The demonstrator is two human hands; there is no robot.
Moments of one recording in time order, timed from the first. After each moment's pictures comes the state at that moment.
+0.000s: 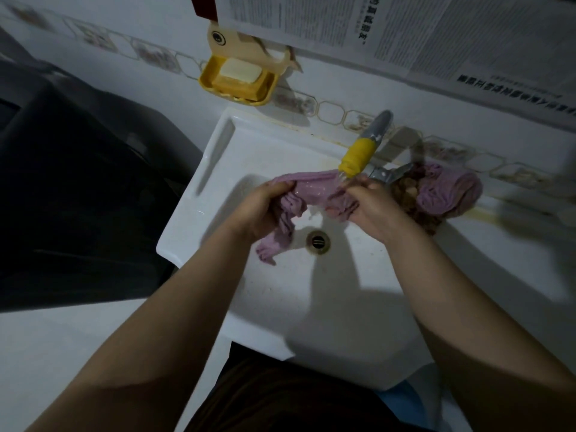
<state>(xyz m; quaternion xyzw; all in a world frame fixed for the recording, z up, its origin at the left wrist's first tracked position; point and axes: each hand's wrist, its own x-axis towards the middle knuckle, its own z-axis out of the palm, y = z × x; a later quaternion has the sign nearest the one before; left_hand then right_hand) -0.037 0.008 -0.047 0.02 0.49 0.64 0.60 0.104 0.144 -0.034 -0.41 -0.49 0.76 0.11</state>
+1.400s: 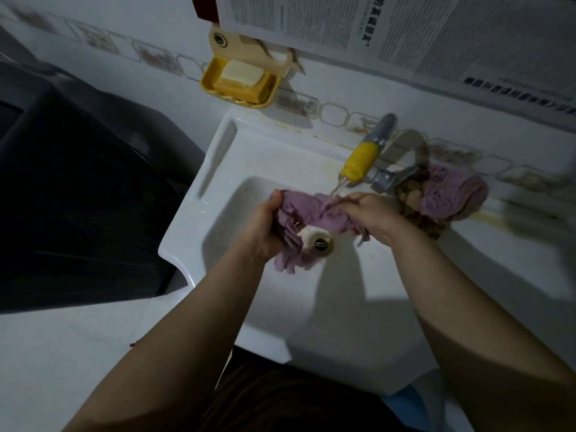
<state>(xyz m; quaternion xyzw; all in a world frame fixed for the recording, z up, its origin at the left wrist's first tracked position) -0.010 0.002 -0.046 -0.17 0.47 0.66 0.56 0.111 0.161 -0.066 -0.45 -0.62 0.64 -0.05</state>
